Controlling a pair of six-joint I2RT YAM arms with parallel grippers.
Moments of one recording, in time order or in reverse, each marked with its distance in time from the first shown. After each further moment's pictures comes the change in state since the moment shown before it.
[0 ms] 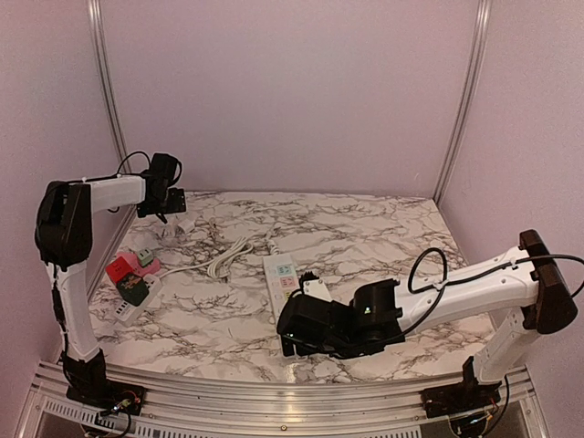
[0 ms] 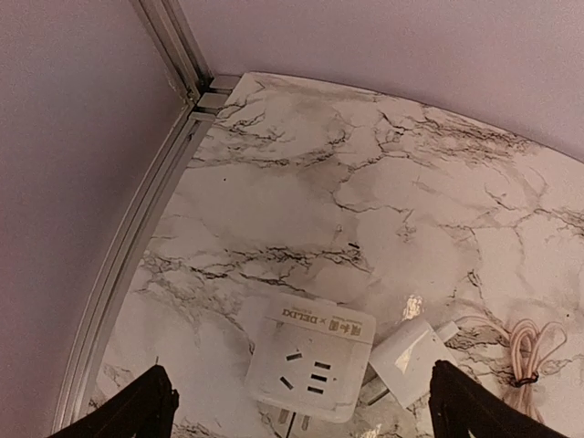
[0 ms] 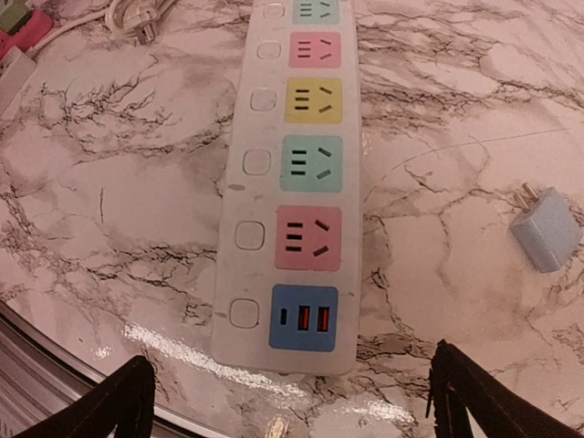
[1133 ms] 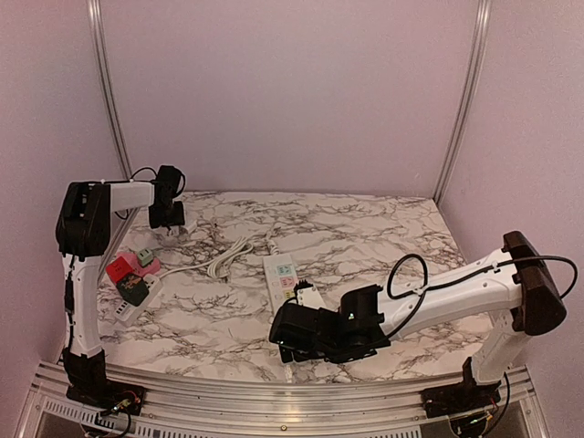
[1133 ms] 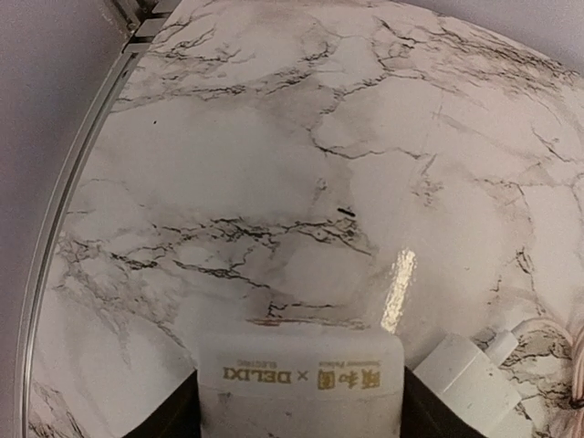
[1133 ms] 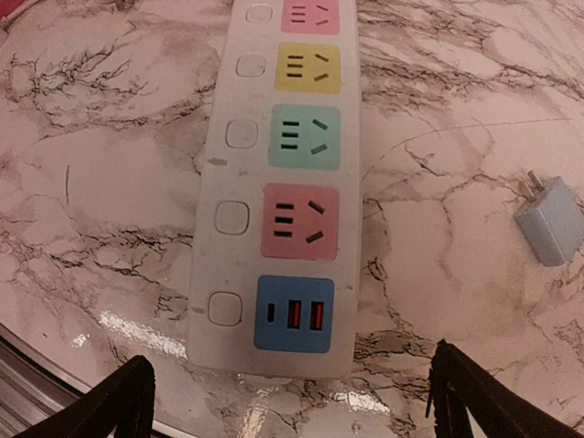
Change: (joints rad) left arm 0.045 0.225 0.157 -0.072 0.117 0.008; right arm 0.003 0.078 0.029 -0.036 -0.006 -0.003
